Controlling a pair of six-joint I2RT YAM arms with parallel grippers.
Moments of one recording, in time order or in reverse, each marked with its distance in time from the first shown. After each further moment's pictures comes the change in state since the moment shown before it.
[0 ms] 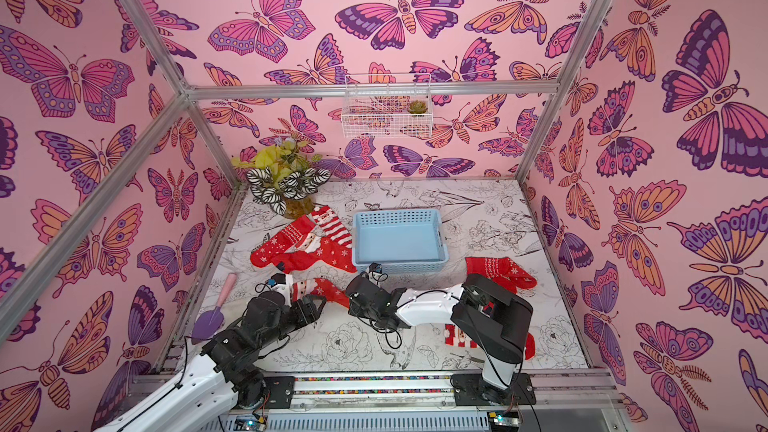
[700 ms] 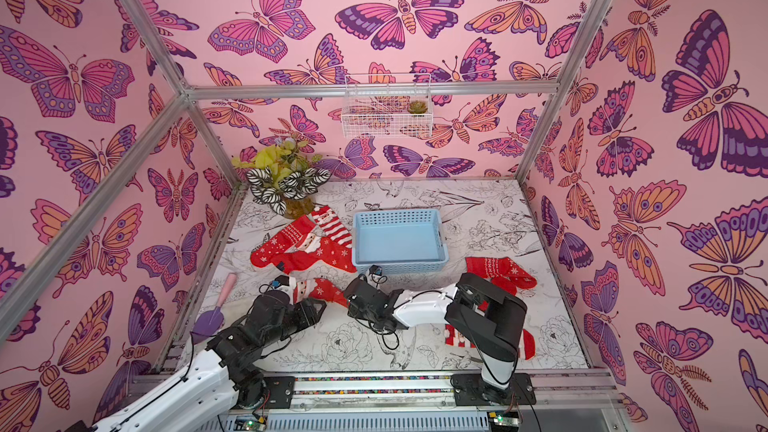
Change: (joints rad) left arm 0.000 0.065 0.000 -0.002 0.022 0.000; right arm 0.011 0.027 0.003 -0.002 0.014 0.025
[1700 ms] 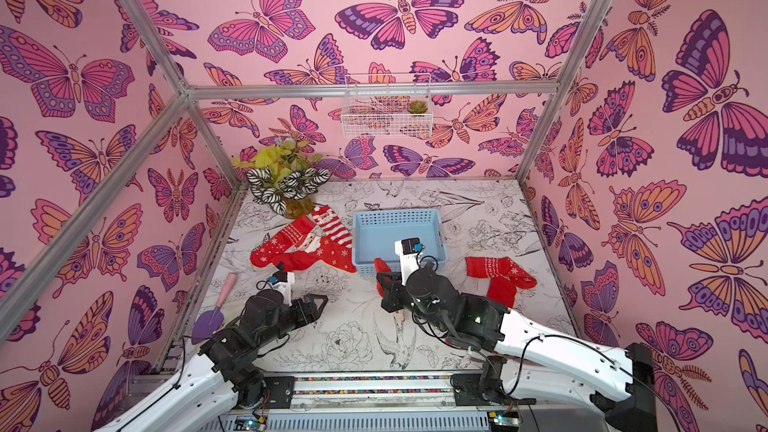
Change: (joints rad) left arm 0.000 -0.082 0.026 0.002 0.010 0.041; right arm 0.031 -0.832 -0.053 -0.274 0.078 -0.420
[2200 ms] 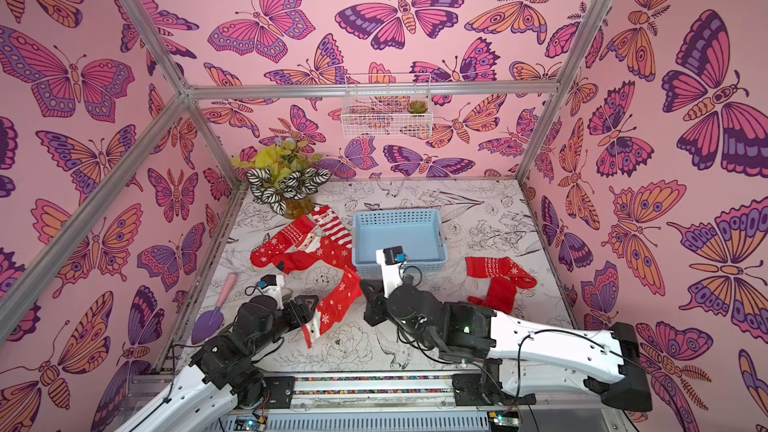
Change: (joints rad) left arm 0.000 -0.127 -0.008 -0.118 -0.122 -0.026; right arm 0.200 0.024 0.053 -0.029 0.294 0.040
